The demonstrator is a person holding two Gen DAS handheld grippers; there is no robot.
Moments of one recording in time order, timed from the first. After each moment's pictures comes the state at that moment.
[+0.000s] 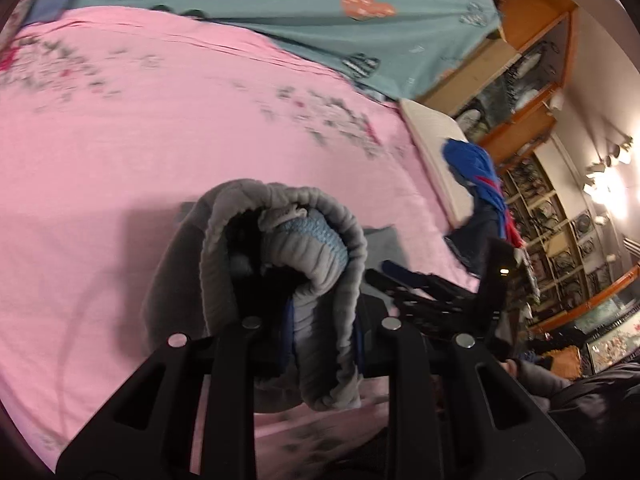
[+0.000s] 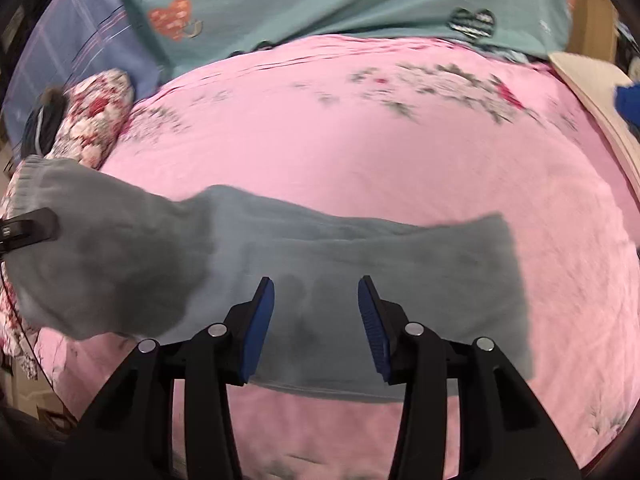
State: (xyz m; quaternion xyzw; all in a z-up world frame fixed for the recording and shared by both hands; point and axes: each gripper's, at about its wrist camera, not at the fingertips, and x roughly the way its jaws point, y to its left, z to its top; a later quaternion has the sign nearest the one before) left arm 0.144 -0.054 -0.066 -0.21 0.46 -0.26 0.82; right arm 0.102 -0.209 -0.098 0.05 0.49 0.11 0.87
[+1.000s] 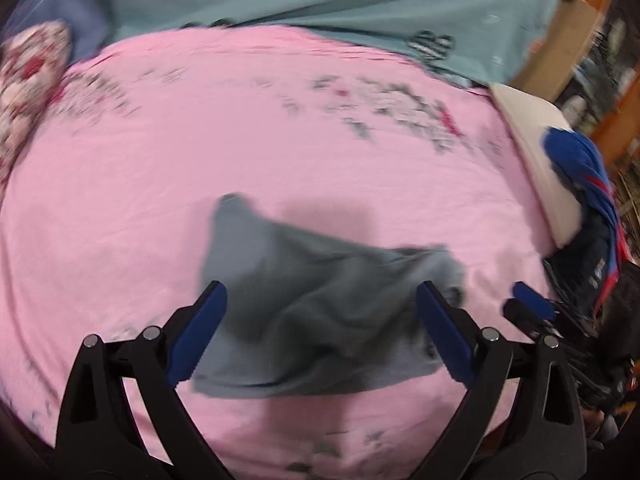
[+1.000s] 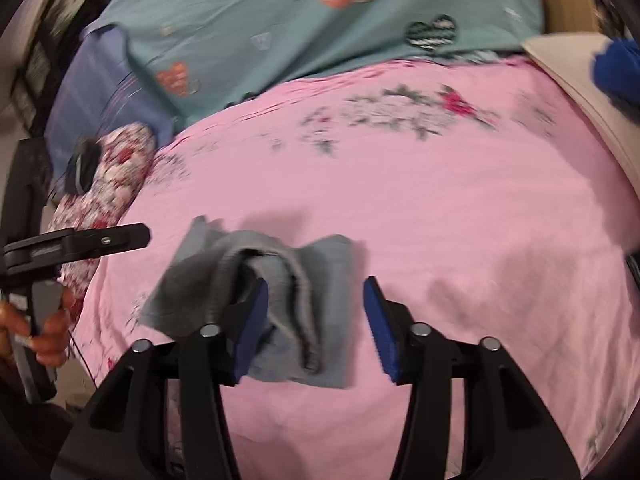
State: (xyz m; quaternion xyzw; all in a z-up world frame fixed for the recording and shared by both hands) left arm 0.161 -0.179 -0.083 -0.12 0.50 0.00 0.86; right arm 0.094 -0.364 -0.066 0.10 0.44 0.21 0.87
